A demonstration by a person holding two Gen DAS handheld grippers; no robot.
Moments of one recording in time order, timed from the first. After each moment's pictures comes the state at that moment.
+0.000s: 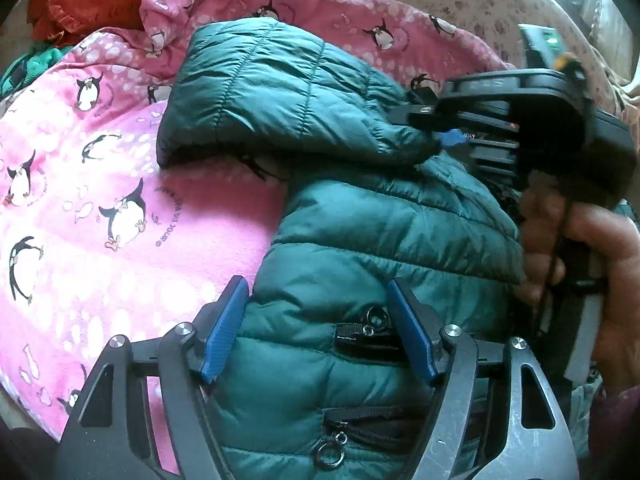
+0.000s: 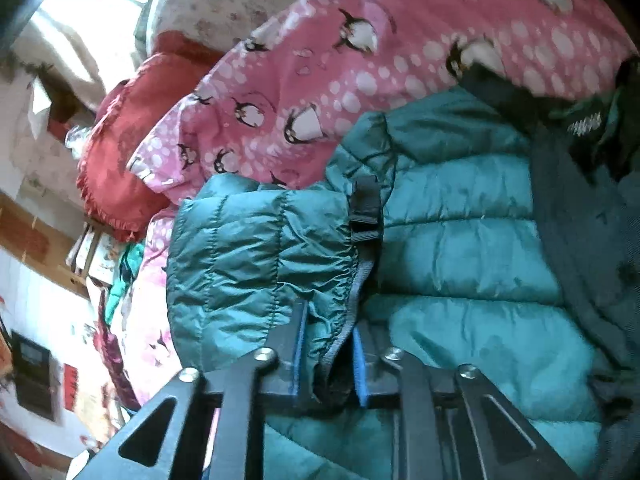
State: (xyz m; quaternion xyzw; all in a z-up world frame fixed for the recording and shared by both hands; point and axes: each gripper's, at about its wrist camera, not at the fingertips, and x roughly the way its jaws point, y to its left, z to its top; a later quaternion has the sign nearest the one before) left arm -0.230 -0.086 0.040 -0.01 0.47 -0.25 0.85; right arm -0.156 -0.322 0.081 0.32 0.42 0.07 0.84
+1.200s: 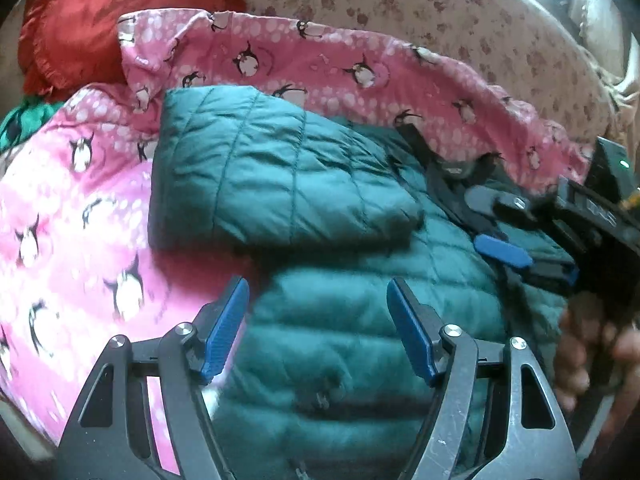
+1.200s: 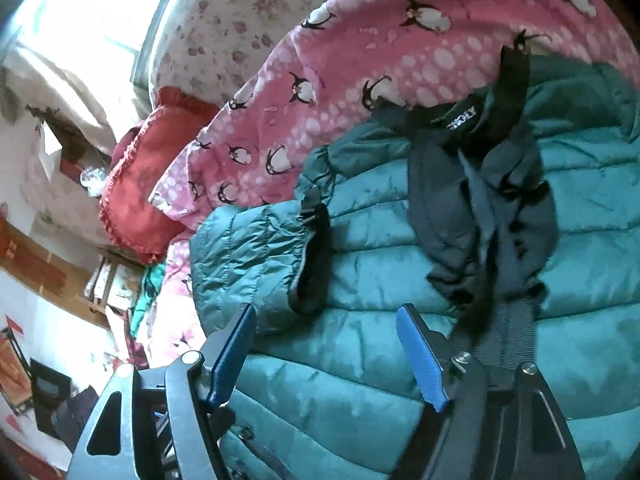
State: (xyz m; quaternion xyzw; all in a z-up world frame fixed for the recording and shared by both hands) left arm -0.207 -0.115 0.081 0.01 0.43 -0.25 0.87; right arm -0.236 -0.373 0.092 0.40 0.39 0.06 0.83
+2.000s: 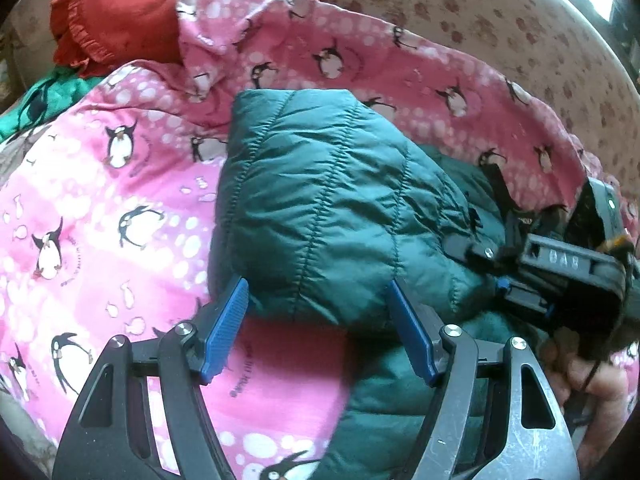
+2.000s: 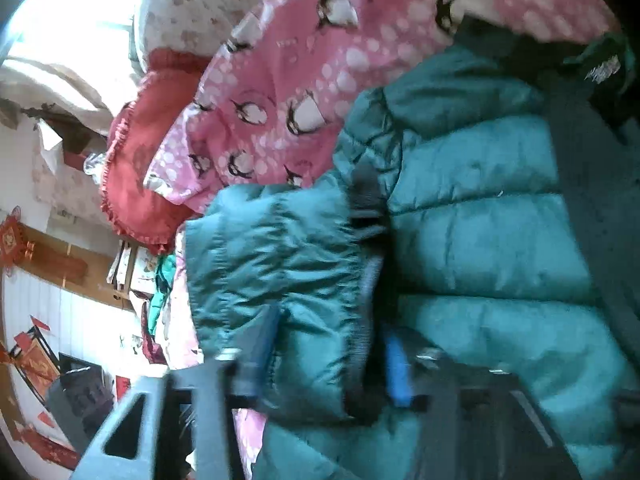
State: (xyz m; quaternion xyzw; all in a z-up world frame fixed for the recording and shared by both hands) left arm -0.139 -0.074 0.072 -0.03 0.46 -0.17 0.87; right arm -0.135 -0.332 0.044 0.43 0.44 0.13 0.78
